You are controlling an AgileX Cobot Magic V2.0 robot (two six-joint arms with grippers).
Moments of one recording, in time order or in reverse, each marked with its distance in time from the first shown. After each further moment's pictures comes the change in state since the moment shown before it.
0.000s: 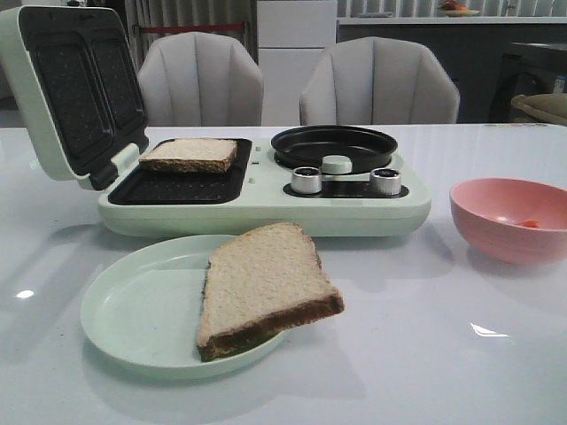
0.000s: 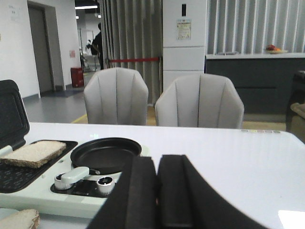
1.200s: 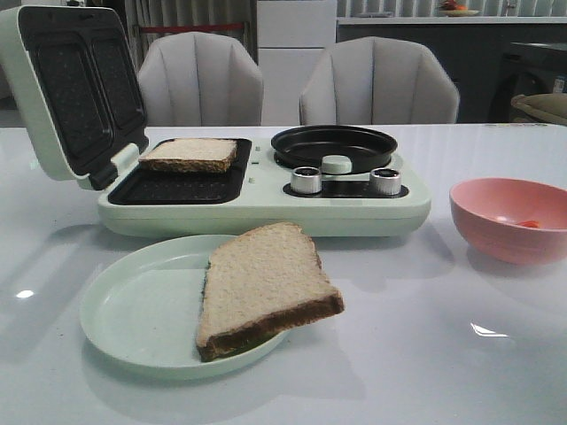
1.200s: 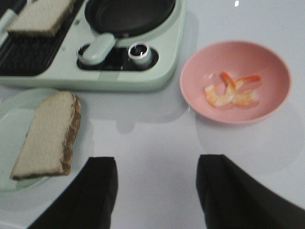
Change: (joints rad) left arm 0.000 0.000 0.000 0.000 0.000 0.000; right arm 0.105 0.794 -0.462 0.219 0.457 0.004
